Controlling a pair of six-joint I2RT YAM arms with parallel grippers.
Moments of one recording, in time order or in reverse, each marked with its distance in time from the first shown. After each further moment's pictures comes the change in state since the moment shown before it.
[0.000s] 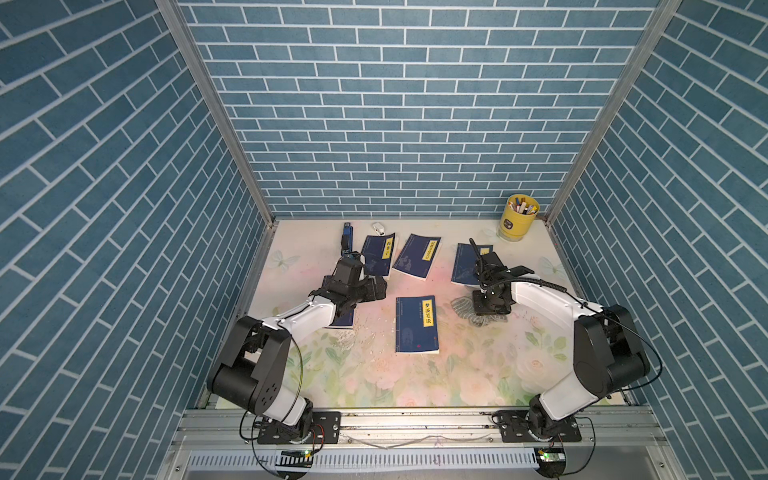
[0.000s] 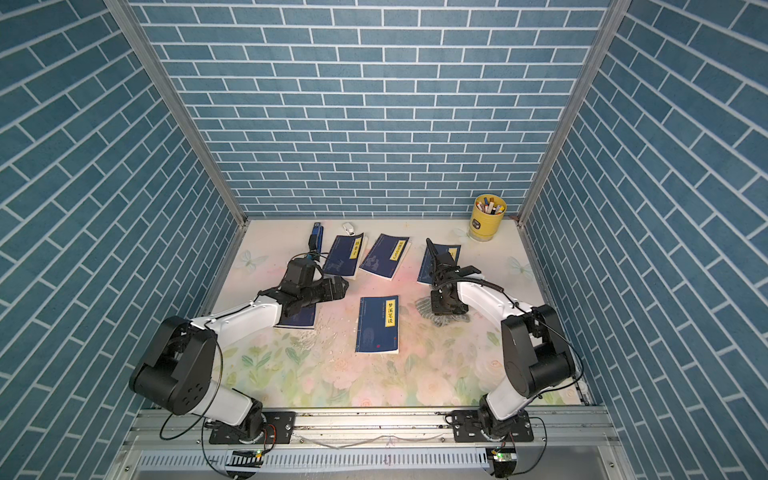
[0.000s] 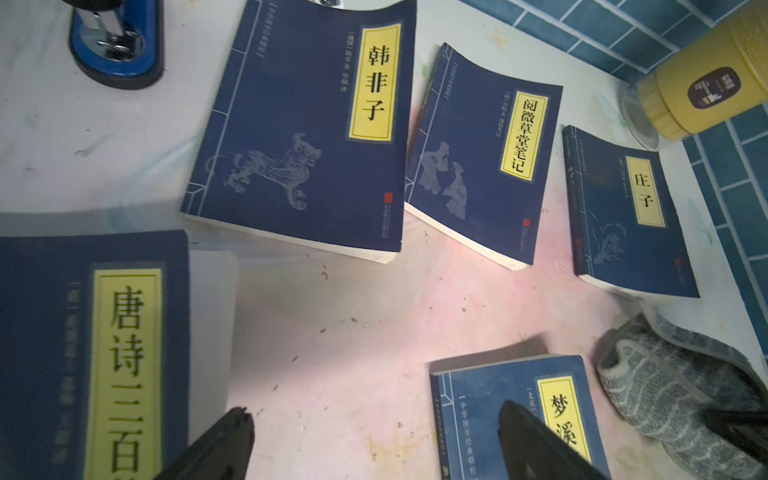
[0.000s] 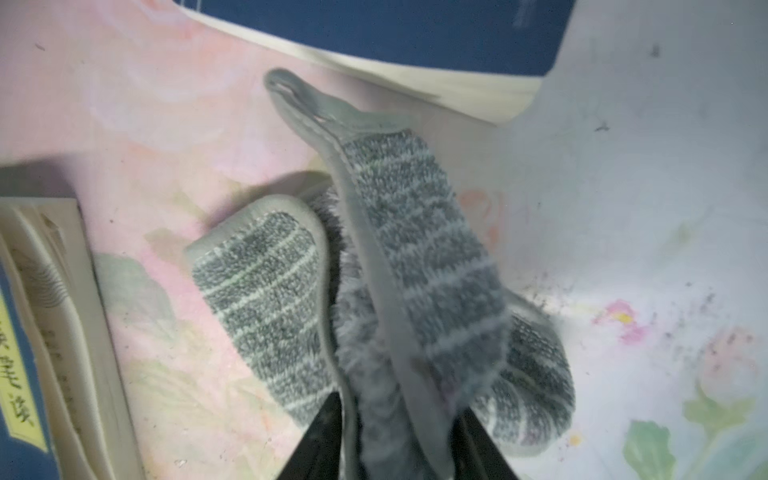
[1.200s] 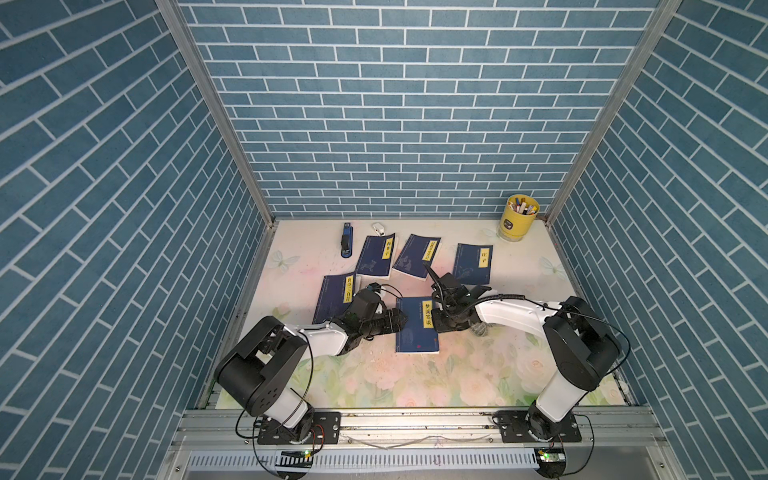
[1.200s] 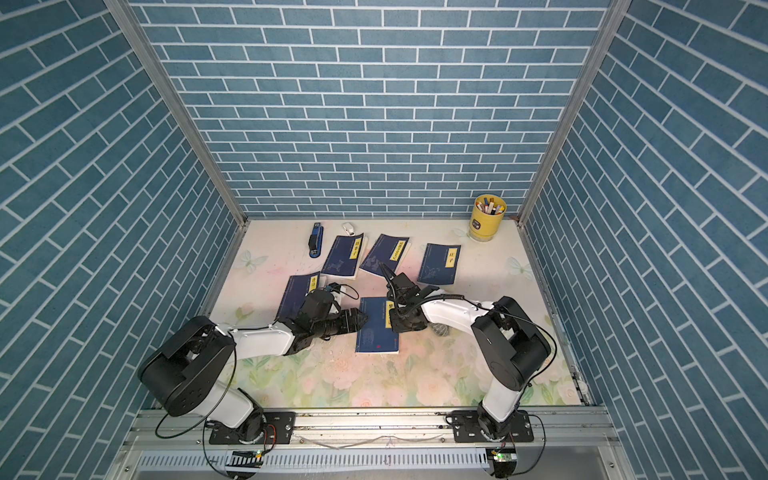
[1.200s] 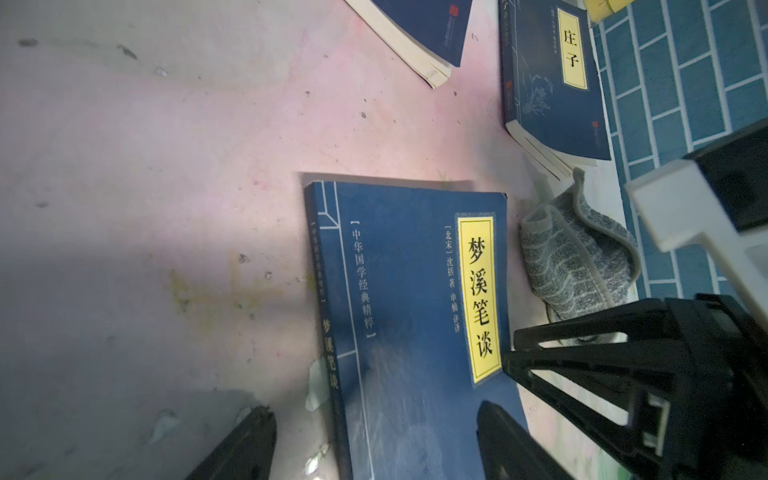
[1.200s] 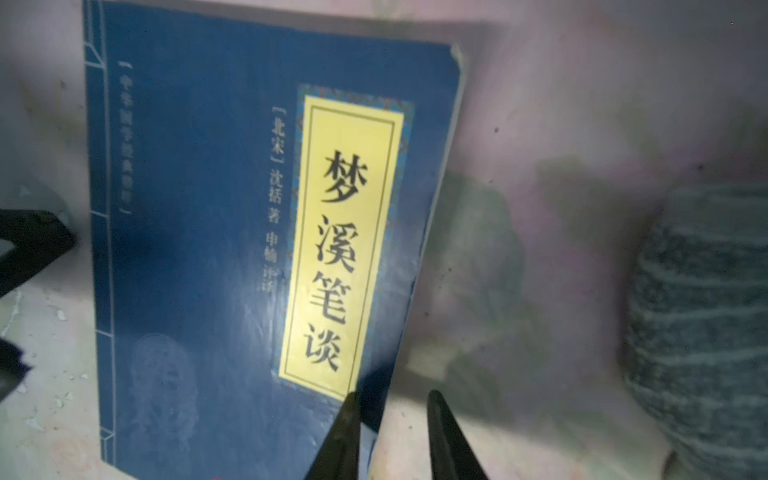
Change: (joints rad) left arm -0.204 0.026 -0.267 0.314 0.144 -0.256; right arm 0.332 0.124 -0.084 0.293 -0.166 0.177
